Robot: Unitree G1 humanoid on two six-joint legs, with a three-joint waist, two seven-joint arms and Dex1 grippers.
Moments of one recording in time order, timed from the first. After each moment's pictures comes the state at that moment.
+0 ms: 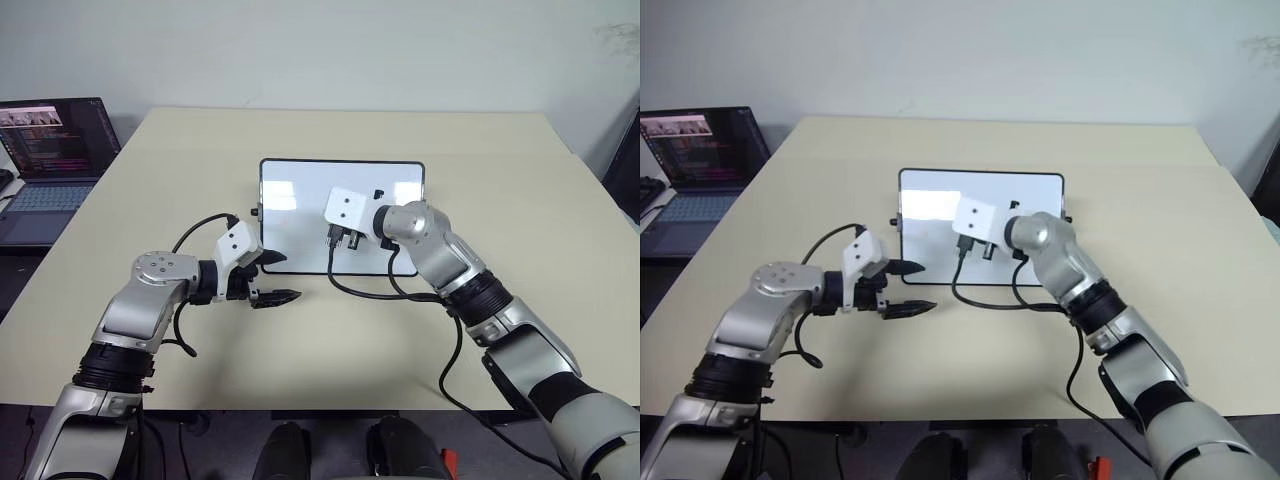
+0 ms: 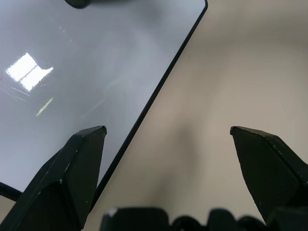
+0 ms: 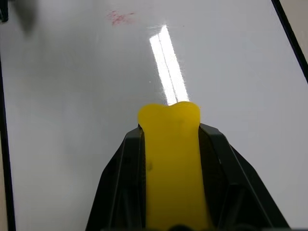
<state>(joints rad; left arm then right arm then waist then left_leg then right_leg) -0.46 0.72 -0.10 0.09 -0.26 0.39 -1.15 -0.91 -0.24 0.43 0.28 -0.29 0.43 0.68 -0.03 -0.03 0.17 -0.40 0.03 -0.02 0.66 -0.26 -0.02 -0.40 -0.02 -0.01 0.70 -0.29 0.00</state>
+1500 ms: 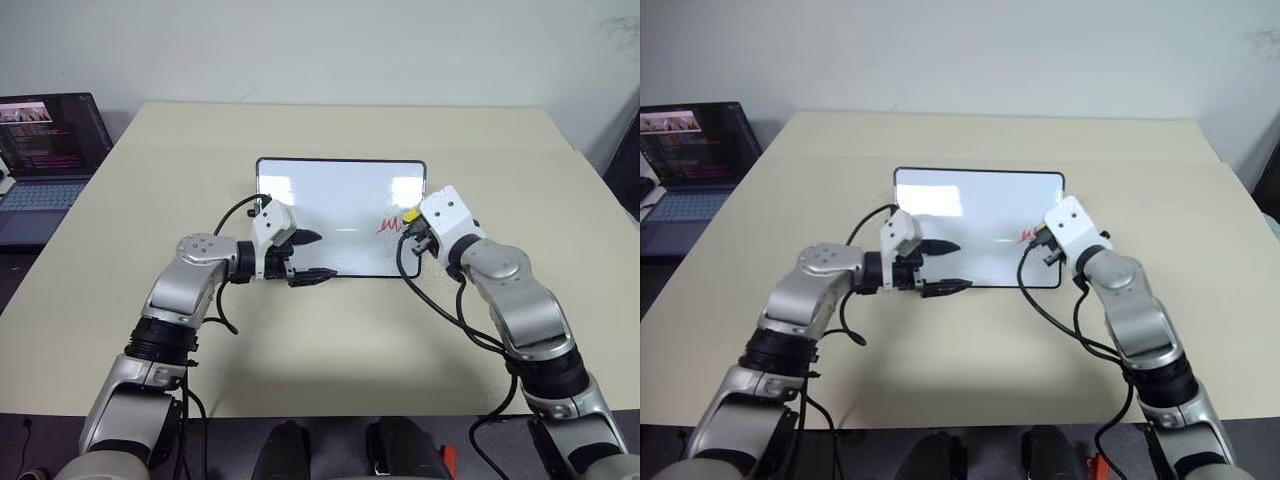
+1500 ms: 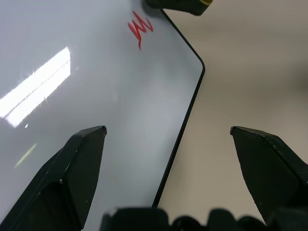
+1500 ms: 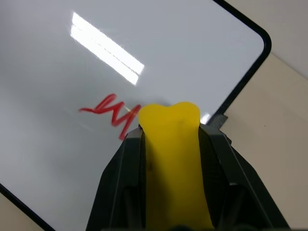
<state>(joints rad) -0.61 0.56 -0.15 0.19 -0.25 0.38 -1.11 -0.54 -0.39 0.21 -0.33 -0.10 0.88 0.36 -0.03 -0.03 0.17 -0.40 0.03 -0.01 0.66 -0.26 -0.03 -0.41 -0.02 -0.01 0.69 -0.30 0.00</state>
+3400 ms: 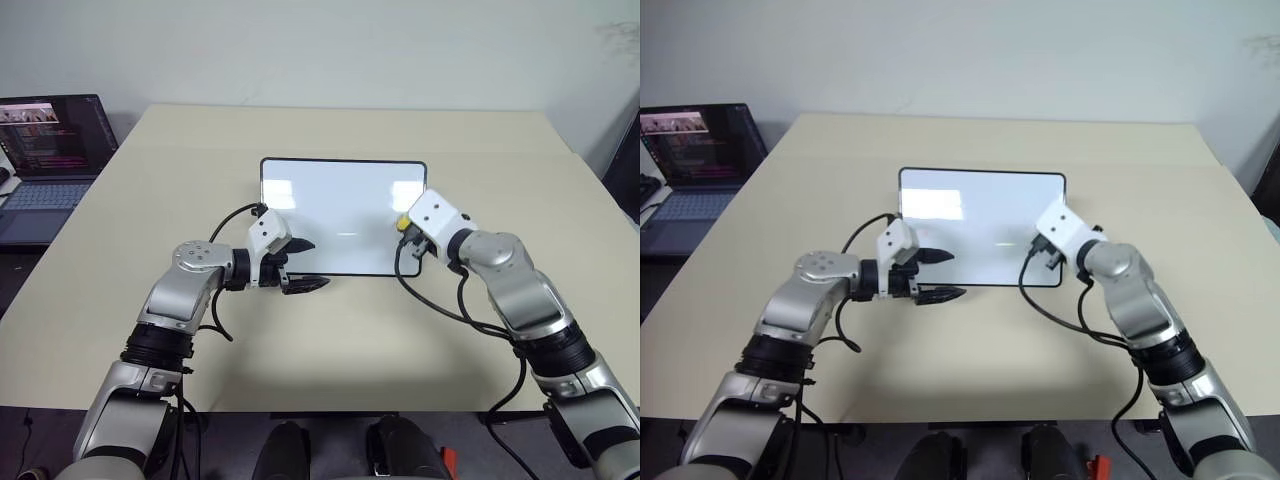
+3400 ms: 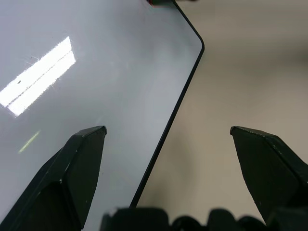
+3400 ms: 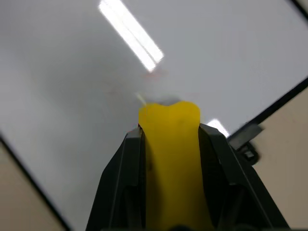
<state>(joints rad) -0.58 0.57 -0.15 0.20 -0.23 0.37 -1.12 -0.60 -0.53 0.33 -0.18 -0.14 0.77 0.56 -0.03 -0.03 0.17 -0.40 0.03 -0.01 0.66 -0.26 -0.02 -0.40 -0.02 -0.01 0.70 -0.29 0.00</state>
